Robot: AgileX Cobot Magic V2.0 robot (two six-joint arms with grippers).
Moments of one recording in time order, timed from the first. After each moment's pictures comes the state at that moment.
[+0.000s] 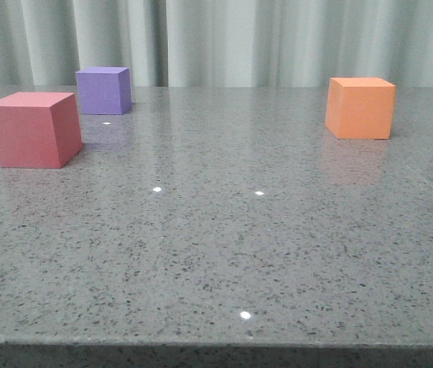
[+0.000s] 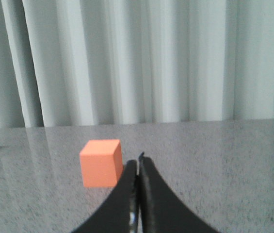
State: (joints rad) left arm -0.05 0.00 0.00 0.09 0.00 -0.08; right arm 0.04 -0.01 -0.18 0.04 0.11 0.05
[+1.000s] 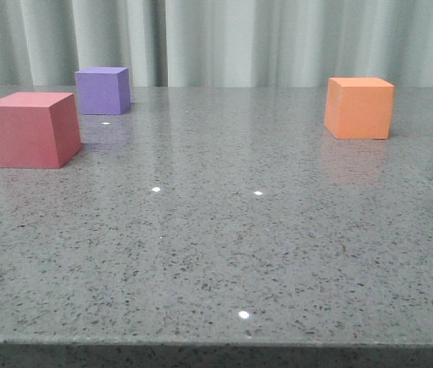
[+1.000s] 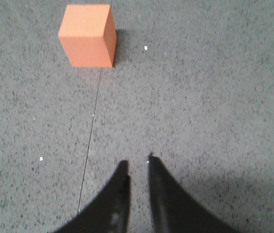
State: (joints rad) left arm -0.05 0.00 0.00 0.09 0.00 -0.08; right arm 0.04 0.74 -0.80 0.04 0.77 0.05
